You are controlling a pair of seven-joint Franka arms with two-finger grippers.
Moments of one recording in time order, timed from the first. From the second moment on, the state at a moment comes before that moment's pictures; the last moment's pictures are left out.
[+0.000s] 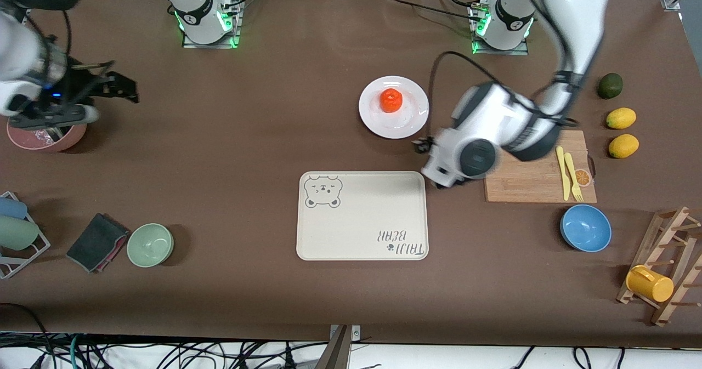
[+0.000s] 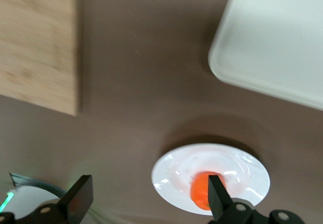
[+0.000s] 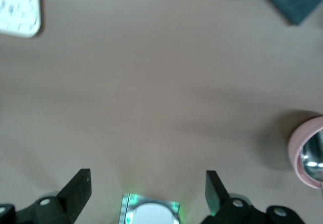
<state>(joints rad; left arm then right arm) -0.02 0.57 -0.39 -1.47 -0.01 1.55 -0.71 0.17 0.02 -0.03 -1.72 0.01 1.49 -0.07</state>
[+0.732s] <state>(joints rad) 0.33 0.57 -0.39 -1.42 0.16 1.55 -0.35 0.32 0.14 -0.01 -1.74 0.30 1.54 -0.05</state>
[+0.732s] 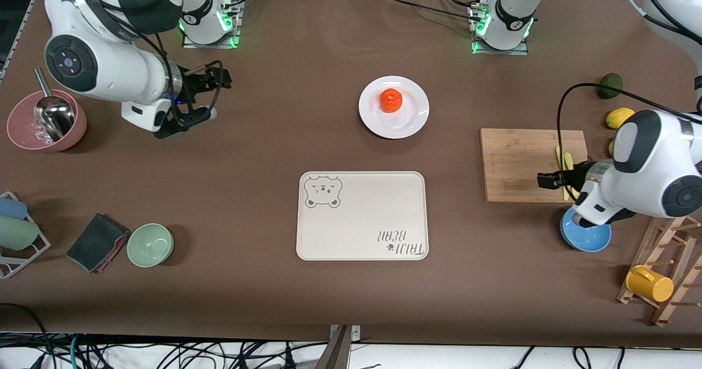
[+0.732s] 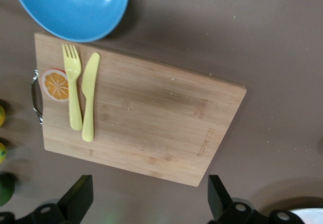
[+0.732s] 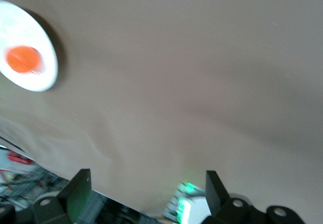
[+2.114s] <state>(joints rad) 0.06 0.07 -0.07 -1.62 -0.01 1.61 0.07 0.53 0.45 0.16 -2.08 1.47 2.36 -0.58</state>
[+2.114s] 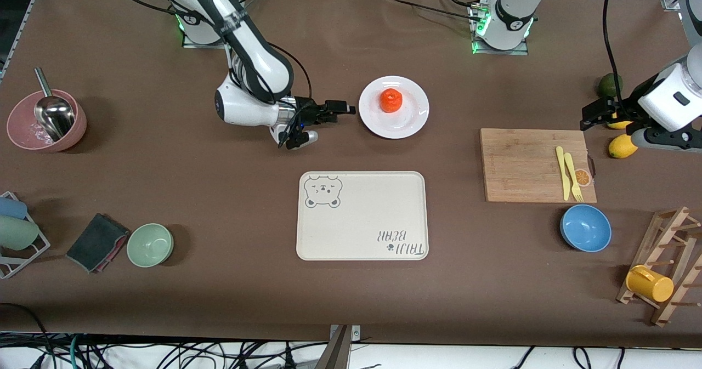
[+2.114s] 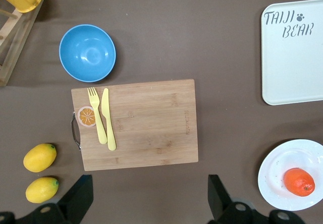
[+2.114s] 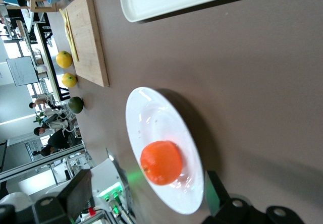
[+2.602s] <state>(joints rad) 0.07 0.07 -0.06 -1.62 -0.01 1.61 0.07 0.65 0.55 0.17 -2.05 1.60 2.52 -0.70</state>
